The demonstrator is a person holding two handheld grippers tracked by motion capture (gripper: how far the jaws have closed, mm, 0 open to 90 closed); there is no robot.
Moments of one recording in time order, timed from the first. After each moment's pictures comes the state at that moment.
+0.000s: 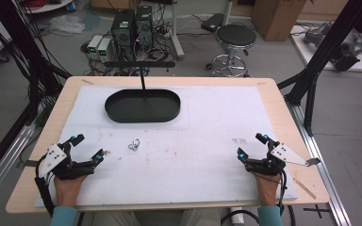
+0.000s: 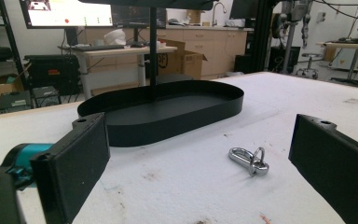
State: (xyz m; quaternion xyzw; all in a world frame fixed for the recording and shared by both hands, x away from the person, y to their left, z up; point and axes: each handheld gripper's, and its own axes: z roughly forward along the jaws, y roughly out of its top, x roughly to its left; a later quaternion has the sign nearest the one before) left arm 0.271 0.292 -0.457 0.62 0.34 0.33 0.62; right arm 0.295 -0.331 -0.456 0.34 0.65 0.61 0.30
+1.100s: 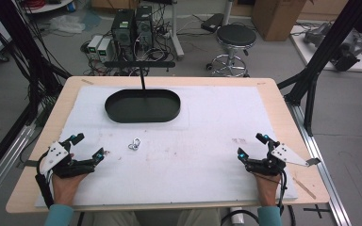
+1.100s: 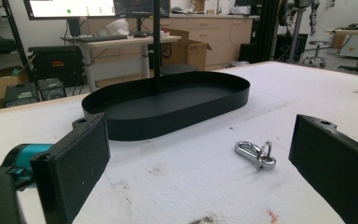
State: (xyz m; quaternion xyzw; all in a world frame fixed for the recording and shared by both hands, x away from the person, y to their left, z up) left arm 0.274 0.291 -0.450 0.64 0.34 0.33 0.60; right arm 0.294 -0.331 -0.456 0.33 0.65 0.62 0.30
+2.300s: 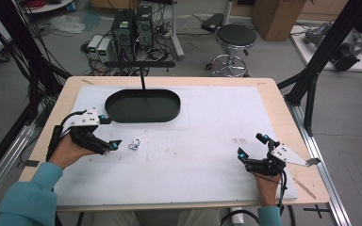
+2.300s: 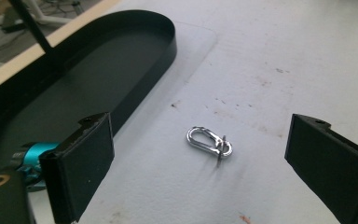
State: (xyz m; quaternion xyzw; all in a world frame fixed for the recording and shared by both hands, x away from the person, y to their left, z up) left arm 0.353 0.244 -0.378 0.85 0.21 0.16 0.45; right arm 0.294 -0.331 -0.456 0.33 0.65 0.62 0.30
